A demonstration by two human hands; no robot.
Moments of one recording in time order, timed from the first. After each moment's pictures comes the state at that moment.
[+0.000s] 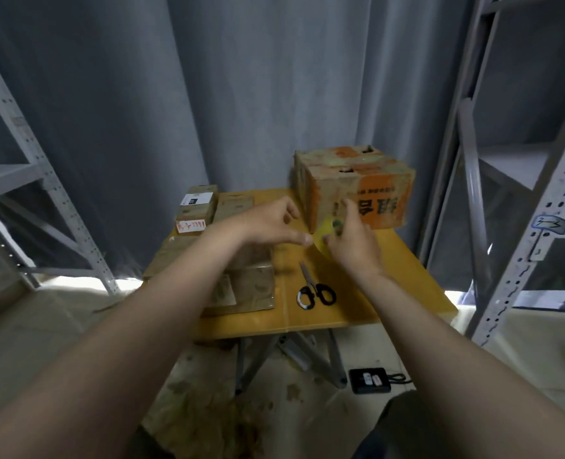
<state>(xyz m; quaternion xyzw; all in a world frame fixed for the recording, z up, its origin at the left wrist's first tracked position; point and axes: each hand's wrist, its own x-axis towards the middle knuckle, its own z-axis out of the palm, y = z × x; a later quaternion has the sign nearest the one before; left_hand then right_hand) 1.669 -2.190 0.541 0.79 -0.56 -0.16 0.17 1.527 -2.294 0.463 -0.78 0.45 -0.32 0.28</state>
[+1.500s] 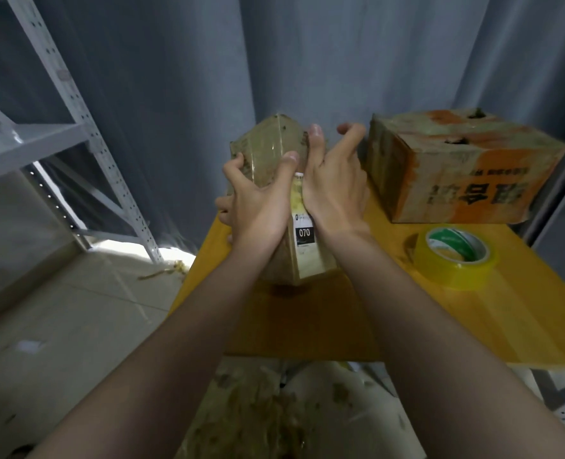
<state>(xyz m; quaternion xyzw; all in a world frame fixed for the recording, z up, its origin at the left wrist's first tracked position) 1.754 -2.161 0.491 0.77 -0.16 -0.08 0.61 1.712 -2.251 0.494 -0.75 0.36 -0.48 0.27</state>
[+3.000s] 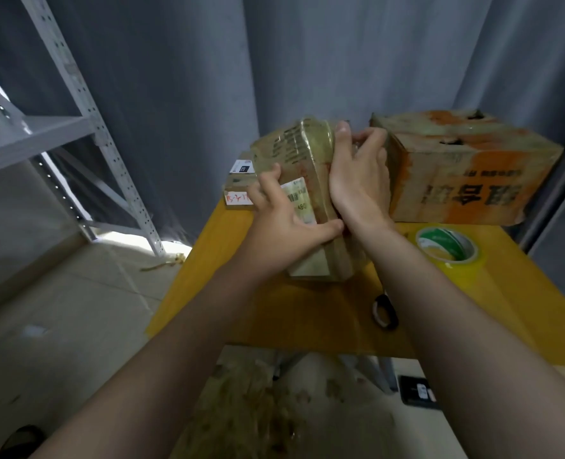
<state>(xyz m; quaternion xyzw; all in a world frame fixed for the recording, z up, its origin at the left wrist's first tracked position) 1.730 -2.154 0.468 0.77 -0.42 -0.06 0.48 1.678 -2.281 0.497 -0.73 0.38 -0.43 0.36</state>
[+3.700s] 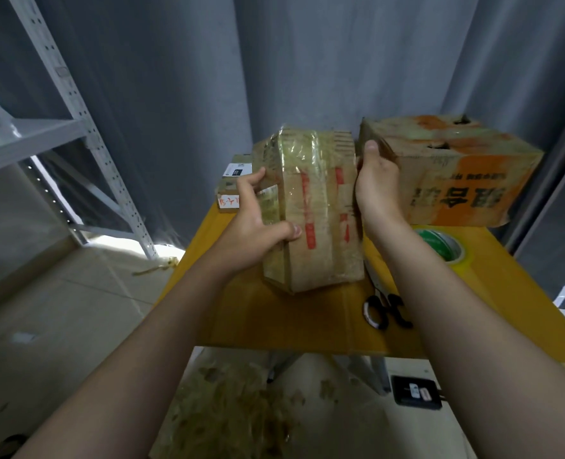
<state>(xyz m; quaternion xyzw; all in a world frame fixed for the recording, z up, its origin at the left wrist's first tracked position) 1.763 -2.137 0.465 0.72 -0.46 -0.15 0.51 1.660 -2.311 0.488 -0.63 0.37 -0.46 0.50</state>
